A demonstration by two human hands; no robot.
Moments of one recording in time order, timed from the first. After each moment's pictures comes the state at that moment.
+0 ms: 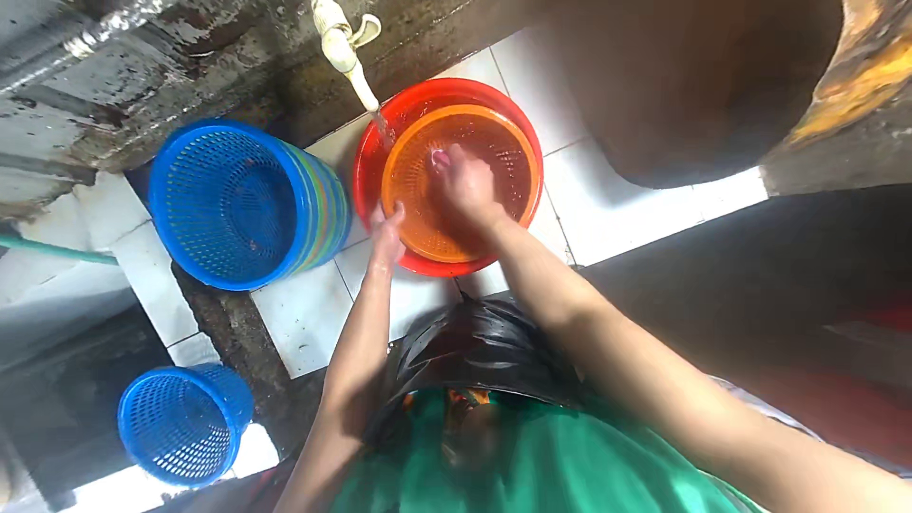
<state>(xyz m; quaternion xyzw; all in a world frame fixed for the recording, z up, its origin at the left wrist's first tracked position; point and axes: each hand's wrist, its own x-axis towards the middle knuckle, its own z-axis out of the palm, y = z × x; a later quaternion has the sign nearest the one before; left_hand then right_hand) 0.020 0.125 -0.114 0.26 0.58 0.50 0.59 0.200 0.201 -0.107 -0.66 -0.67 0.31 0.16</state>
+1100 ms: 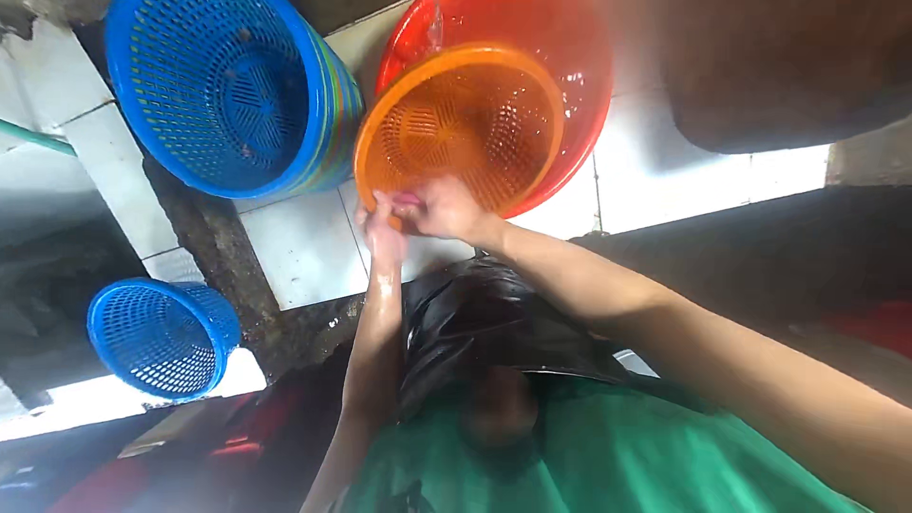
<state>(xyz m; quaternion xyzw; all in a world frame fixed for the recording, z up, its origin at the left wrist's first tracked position) -0.011 0.004 -0.102 0.19 0.52 0.68 0.47 0.127 0.079 -0.077 -0.42 -0.78 0.46 0.08</state>
